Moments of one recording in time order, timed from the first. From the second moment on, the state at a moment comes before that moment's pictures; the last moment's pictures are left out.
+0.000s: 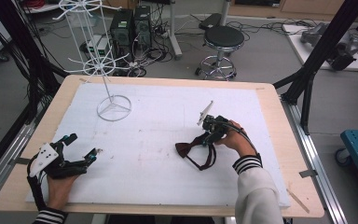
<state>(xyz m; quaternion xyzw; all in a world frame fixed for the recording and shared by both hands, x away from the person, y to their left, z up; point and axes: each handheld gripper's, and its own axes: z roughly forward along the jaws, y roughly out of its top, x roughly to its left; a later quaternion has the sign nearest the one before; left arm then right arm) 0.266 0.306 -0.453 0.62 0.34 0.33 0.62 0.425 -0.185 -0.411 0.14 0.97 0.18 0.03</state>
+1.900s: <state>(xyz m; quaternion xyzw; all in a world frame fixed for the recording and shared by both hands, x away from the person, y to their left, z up) 0.299 0.285 -0.387 0.70 0.30 0.21 0.61 0.386 -0.176 -0.357 0.21 0.90 0.38 0.06</state>
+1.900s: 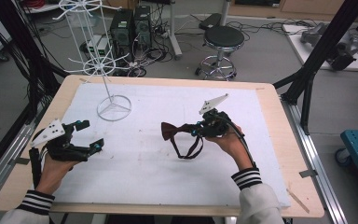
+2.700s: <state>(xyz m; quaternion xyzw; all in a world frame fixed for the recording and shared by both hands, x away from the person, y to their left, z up) 0.318 0.235 -0.335 0.76 0.21 0.15 0.60 0.373 -0.134 -0.345 0.22 0.85 0.47 0.09</state>
